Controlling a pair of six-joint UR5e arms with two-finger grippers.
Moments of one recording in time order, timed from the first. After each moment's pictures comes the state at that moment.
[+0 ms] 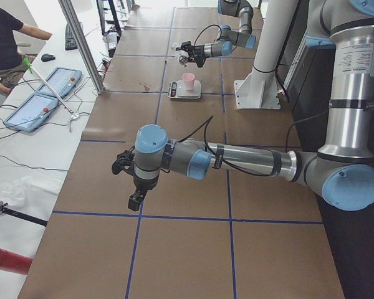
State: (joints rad) left arm -1.56 -1.57 -1.68 -1.76 -2.22 0.17; right arm 0.18 -1.07 1.83 -1.81 0.42 0.18
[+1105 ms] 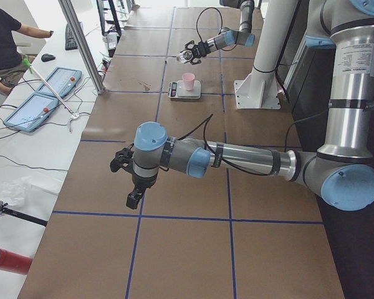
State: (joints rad) left arm -1.57 -1.58 -1.68 -1.76 -2.22 0.17; right arm 0.19 -1.30 1.87 -1.09 0.59 0.31
